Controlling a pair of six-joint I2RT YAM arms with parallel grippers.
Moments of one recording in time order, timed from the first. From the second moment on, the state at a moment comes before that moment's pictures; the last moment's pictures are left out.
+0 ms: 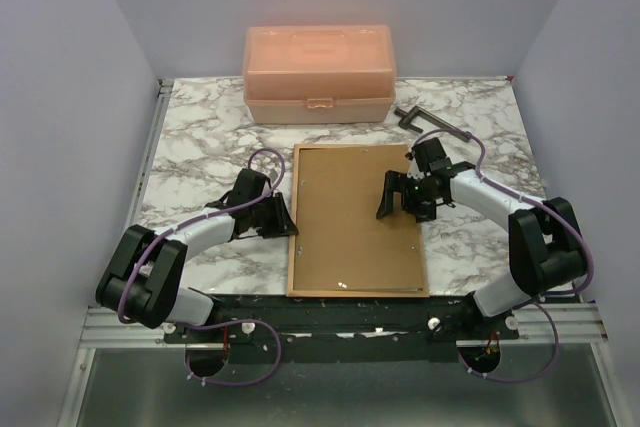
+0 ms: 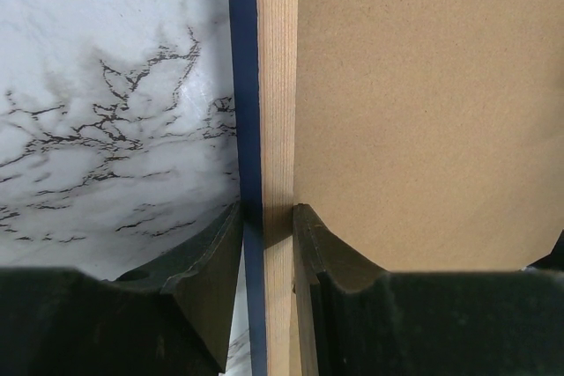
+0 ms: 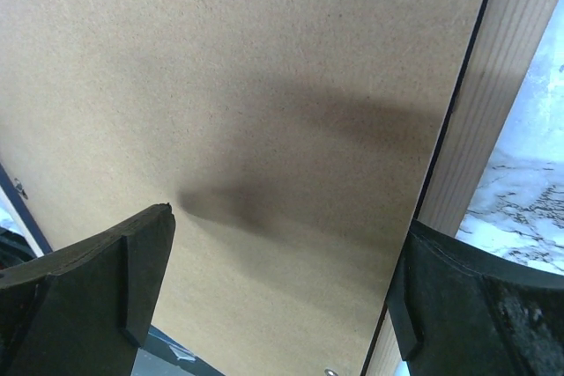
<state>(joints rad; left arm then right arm) -0.40 1.39 0.56 -0.11 0.36 -0.63 0.34 1.55 0.90 -0.52 -0.30 0.43</state>
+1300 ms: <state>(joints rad) -0.41 1.39 0.57 -0.11 0.35 -0.63 0.37 1.52 0.99 -0.62 -0.16 0.43</state>
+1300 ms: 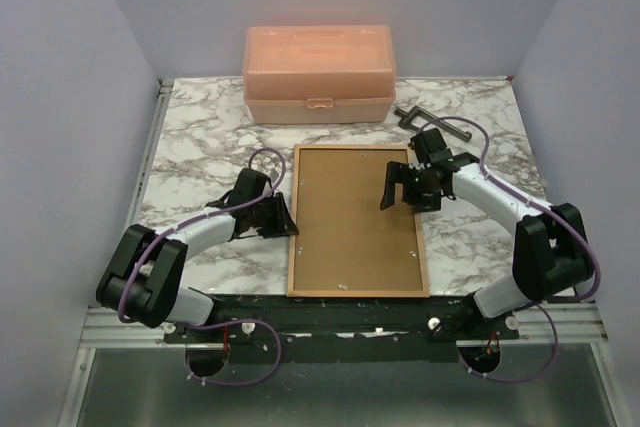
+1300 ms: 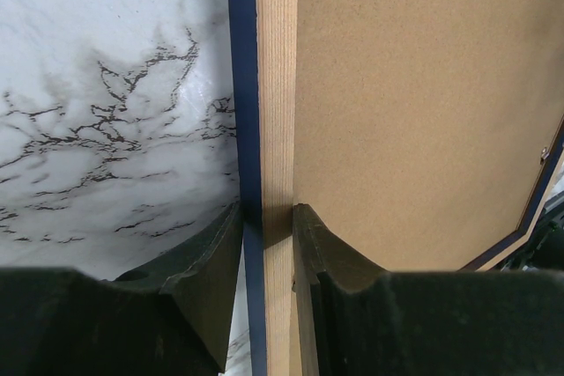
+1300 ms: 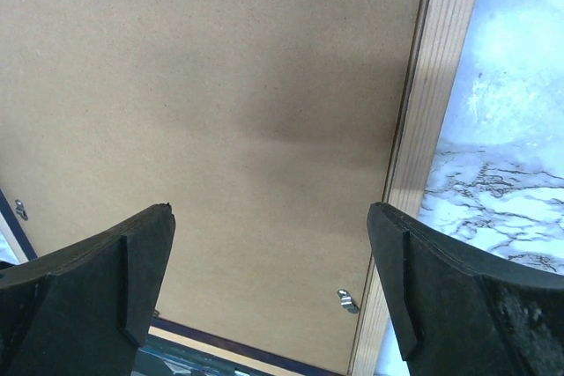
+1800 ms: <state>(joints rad) -0.42 1.39 0.58 -0.10 0.37 -0.64 0.26 1.48 0.96 -0.62 -0.06 0.46</state>
